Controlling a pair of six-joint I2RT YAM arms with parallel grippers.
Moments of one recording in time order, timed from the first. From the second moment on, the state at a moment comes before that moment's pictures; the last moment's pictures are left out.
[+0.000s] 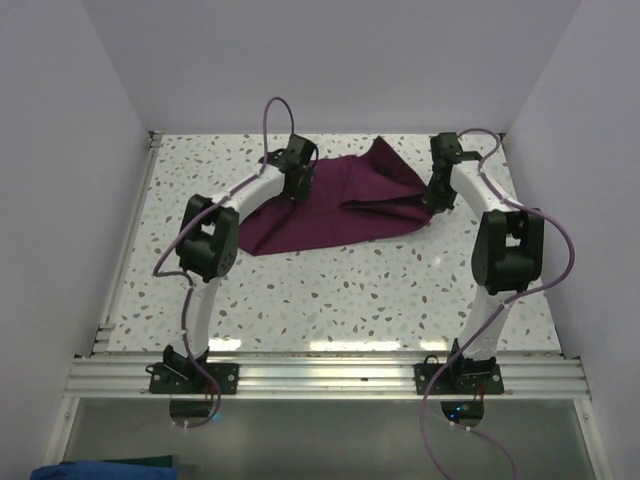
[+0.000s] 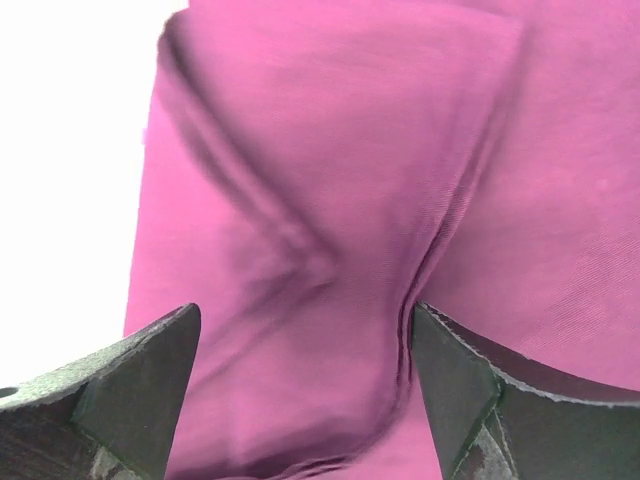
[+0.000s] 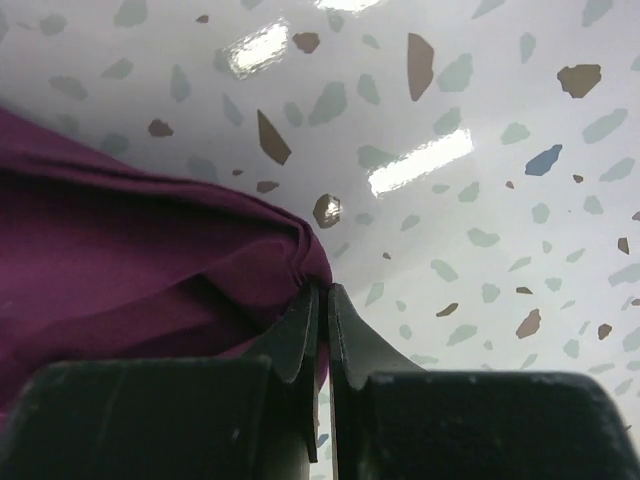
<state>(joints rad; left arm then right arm) -0.48 2.27 1.88 -0.64 -0.43 -0.13 0.10 1.94 1.58 -0.84 0.26 0.50</state>
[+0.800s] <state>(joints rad) -0.37 2.13 1.63 -0.49 -0.32 -0.04 0.02 2.05 1.55 -1.00 0.30 0.60</state>
